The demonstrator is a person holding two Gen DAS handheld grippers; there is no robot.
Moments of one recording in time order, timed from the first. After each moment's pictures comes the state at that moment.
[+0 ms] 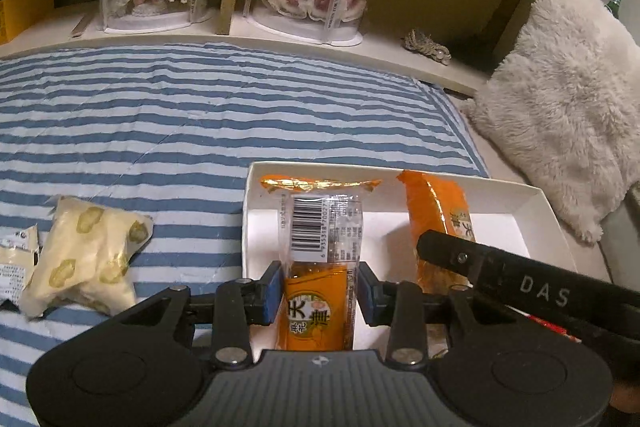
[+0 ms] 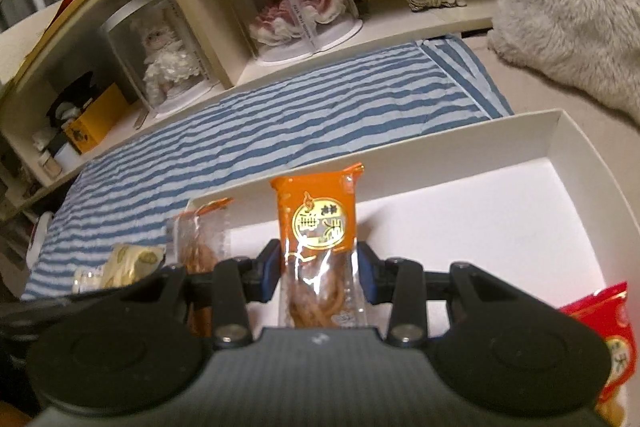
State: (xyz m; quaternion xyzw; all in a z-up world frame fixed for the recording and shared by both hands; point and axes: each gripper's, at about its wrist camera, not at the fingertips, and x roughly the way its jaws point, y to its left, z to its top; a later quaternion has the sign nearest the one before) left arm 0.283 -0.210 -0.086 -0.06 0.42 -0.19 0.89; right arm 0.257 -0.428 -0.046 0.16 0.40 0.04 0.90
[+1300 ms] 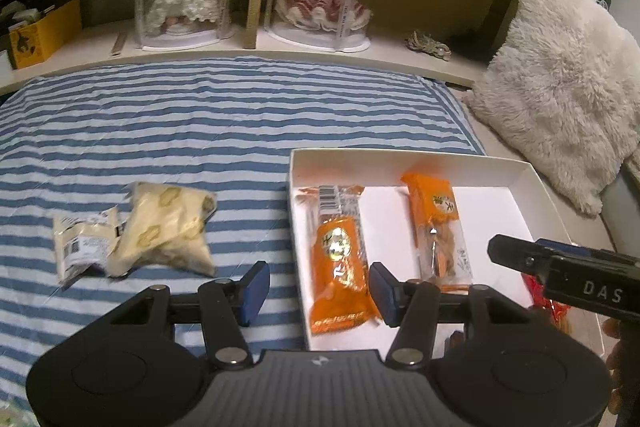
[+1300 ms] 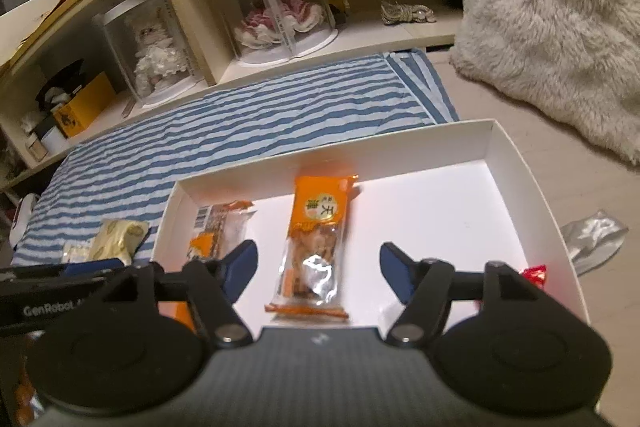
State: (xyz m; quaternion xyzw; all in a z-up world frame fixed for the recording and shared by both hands) left arm 0.224 -0.176 -0.049 -0.03 0.42 -0.17 0.89; right arm 0.197 -0.433 -0.012 0.11 0.41 0.01 0.91
